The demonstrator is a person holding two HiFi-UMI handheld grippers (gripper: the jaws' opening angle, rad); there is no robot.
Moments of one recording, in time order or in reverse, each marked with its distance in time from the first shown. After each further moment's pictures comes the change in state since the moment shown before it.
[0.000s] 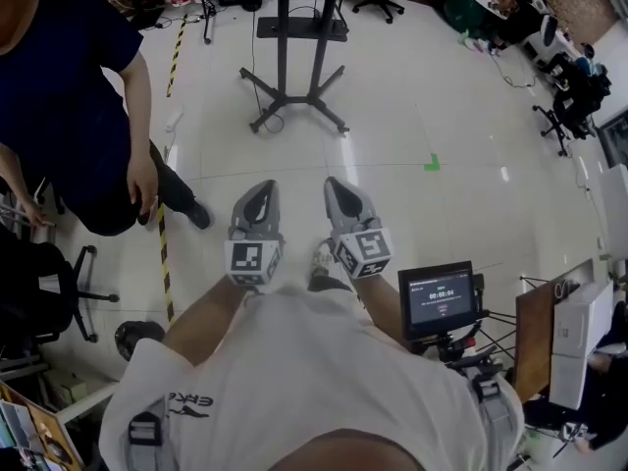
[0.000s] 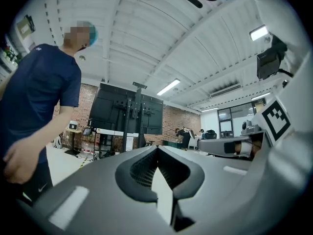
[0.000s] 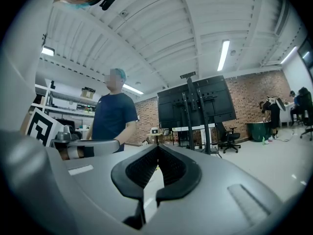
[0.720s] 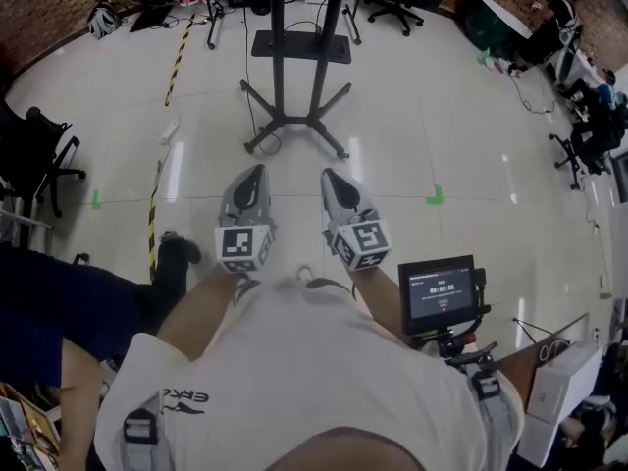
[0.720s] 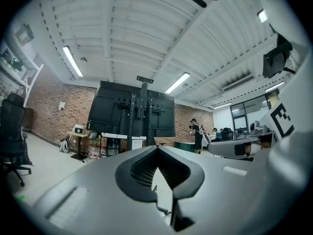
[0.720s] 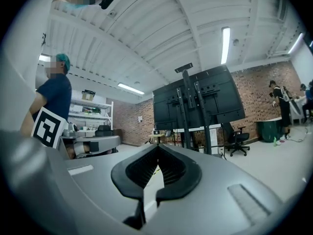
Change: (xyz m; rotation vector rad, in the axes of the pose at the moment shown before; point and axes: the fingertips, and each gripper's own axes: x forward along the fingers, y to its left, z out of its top) left arm 0.208 0.033 0.011 0.033 -0.023 0.133; right arm 0.140 -0.162 0.022 0.012 0.011 0.091
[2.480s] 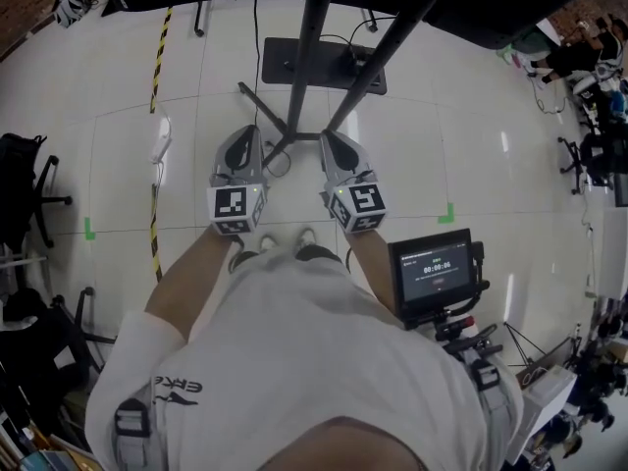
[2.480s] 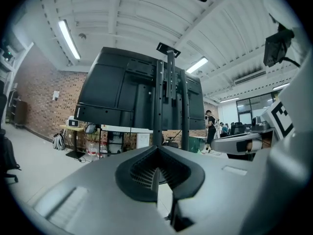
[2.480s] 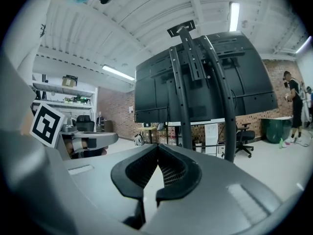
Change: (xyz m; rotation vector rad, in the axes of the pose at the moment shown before) left arm 0.369 0.260 -0.064 -0.030 0.127 -0.017; right arm 0.422 -0.146 -0.031 -0.006 0.127 -0.072
